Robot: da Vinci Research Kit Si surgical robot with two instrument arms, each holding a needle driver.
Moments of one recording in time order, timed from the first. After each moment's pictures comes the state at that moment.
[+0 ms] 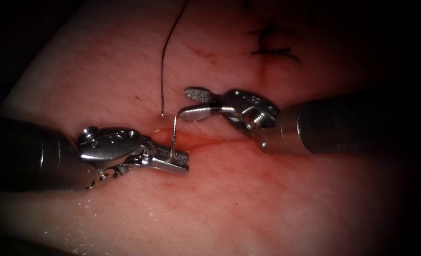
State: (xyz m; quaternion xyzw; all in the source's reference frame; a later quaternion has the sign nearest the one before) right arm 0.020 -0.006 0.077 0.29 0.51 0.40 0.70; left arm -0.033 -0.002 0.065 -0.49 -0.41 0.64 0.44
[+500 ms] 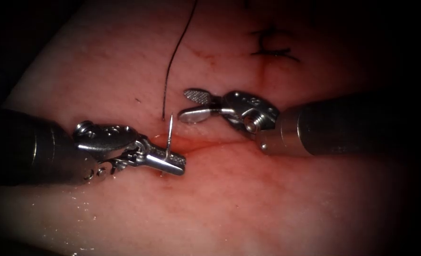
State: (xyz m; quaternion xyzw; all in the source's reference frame) right arm 0.020 -0.006 0.077 0.29 0.51 0.40 0.70; left arm -0.033 -0.002 0.062 -0.46 -0.50 0.56 0.48
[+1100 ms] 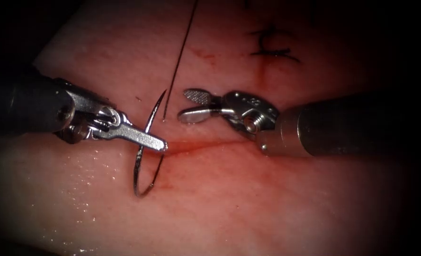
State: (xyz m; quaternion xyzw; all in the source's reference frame) right arm 0.020 -0.006 0.077 0.29 0.51 0.40 0.70; left arm -0.030 0.003 0.054 -0.47 -0.60 0.42 0.50
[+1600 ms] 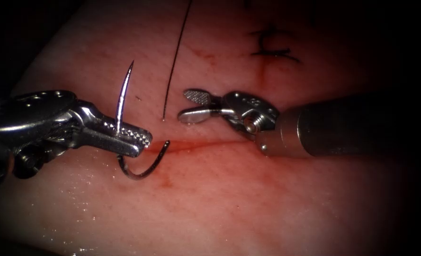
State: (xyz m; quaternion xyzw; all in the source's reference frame) right arm 0.020 -0.006 0.077 0.29 0.51 0.40 0.70; left arm -0.030 0.004 0.044 -0.71 -0.35 0.51 0.33
